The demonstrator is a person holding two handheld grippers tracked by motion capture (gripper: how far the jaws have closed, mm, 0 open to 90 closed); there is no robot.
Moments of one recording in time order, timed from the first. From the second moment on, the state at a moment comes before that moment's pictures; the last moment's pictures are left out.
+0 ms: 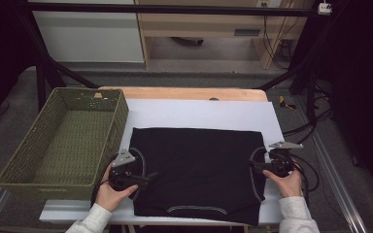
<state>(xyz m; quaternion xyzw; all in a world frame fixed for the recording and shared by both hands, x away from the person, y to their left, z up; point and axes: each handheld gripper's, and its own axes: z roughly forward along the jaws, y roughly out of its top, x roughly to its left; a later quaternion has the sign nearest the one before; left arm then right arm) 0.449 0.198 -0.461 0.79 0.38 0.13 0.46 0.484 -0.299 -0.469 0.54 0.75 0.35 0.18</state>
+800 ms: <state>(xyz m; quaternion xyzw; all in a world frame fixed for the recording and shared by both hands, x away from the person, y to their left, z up) 0.452 0.204 -0.465 0.79 0.39 0.14 0.45 0.490 -0.289 -0.479 0.55 0.75 0.32 0.16</state>
